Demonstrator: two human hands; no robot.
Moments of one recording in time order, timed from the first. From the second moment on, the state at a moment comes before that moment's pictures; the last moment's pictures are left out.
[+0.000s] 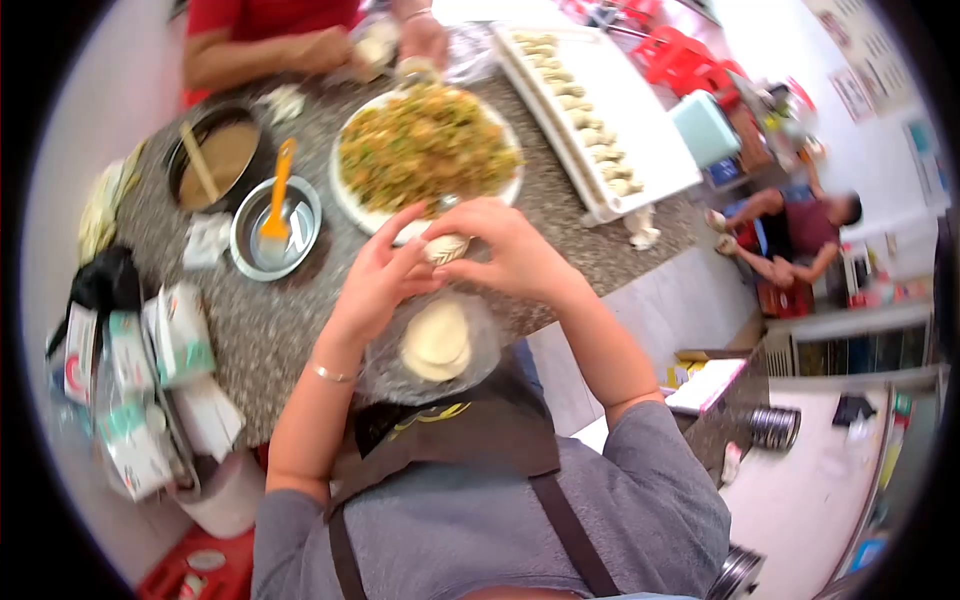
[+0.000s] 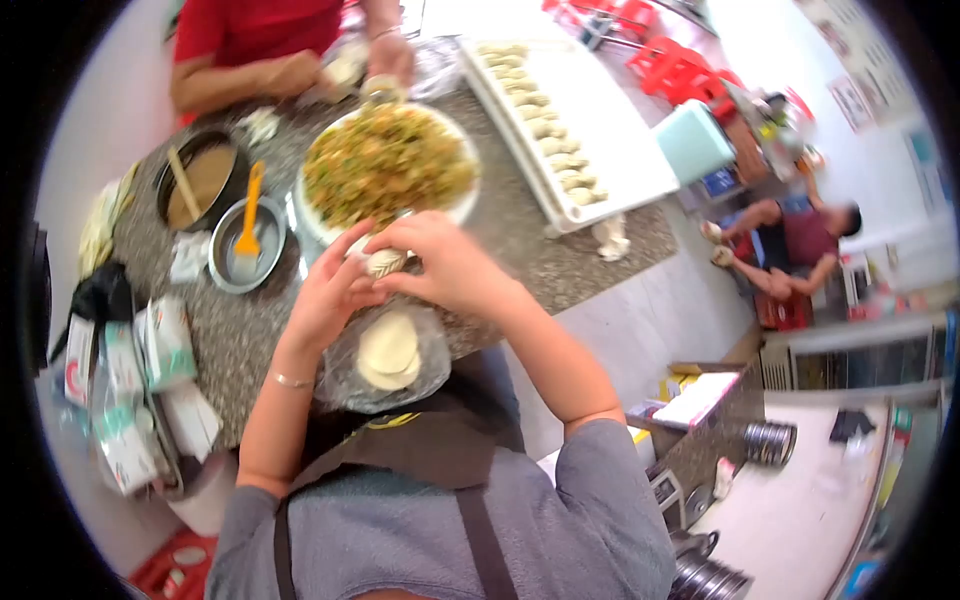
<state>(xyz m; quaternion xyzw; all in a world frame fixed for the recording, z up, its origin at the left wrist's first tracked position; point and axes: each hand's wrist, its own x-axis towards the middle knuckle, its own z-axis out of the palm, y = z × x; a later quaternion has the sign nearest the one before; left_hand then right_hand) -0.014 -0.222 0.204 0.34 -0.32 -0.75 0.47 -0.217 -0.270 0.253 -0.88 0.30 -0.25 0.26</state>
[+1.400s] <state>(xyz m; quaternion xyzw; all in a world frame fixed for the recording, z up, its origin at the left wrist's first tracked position) -0.008 -0.168 0.194 0.52 -0.70 -0.34 0.35 -0.239 -0.204 0.202 -0.78 0.41 -0.28 0.39</state>
